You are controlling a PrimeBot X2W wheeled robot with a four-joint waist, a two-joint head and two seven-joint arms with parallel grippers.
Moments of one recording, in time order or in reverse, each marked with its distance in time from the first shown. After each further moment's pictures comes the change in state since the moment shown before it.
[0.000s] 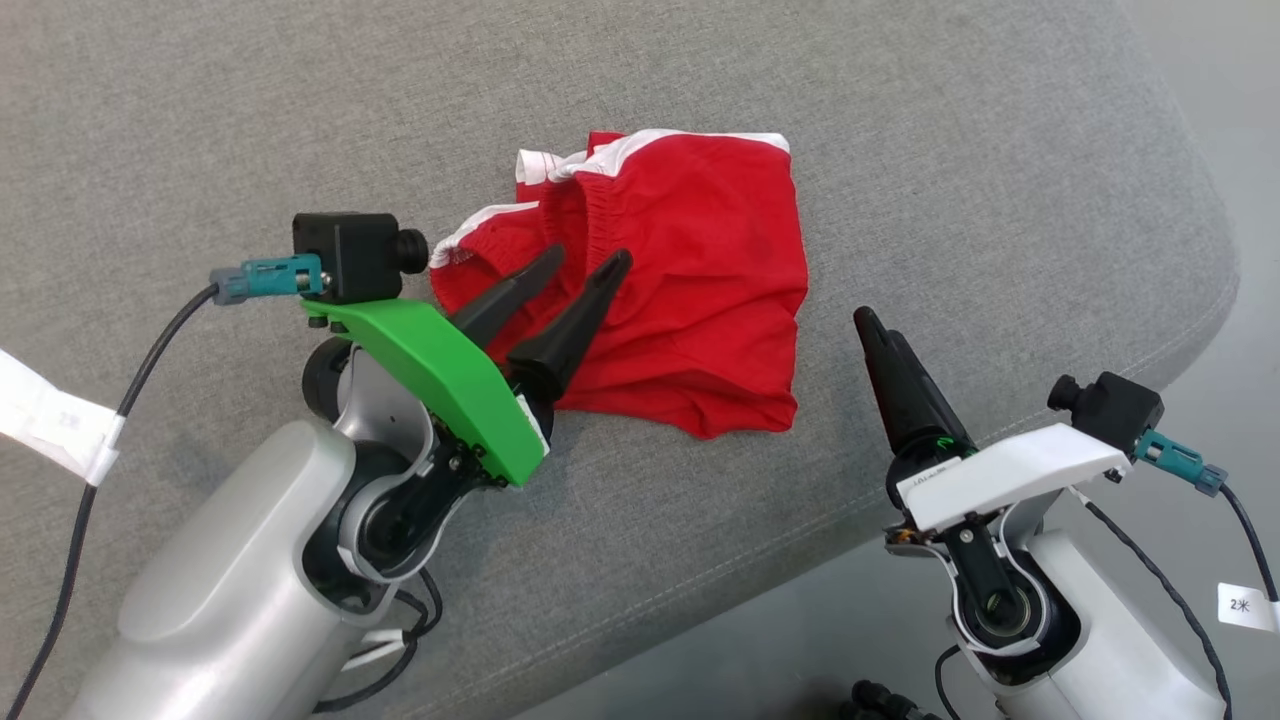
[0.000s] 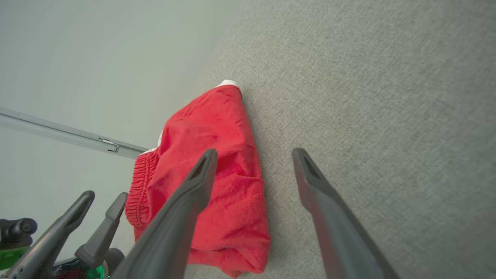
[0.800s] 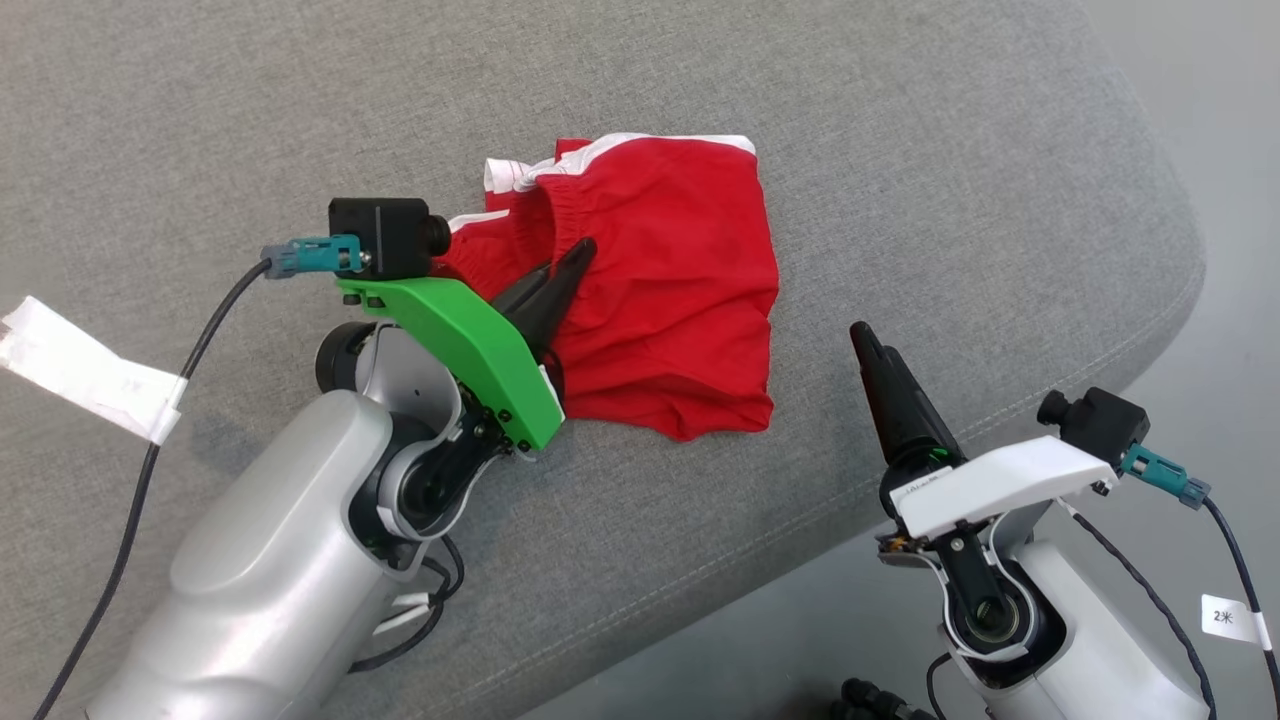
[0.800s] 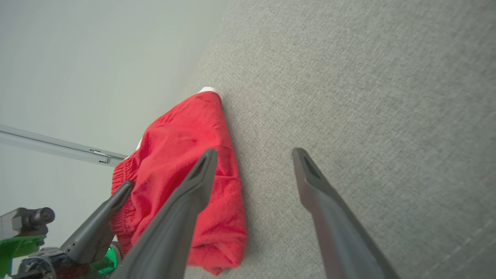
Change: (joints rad) left arm -0.074 -0.079 -0.034 0.228 0.080 -0.026 -0.017; right arm 0.000 0.033 -0.006 0.073 0.000 0.041 -0.017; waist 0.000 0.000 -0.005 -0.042
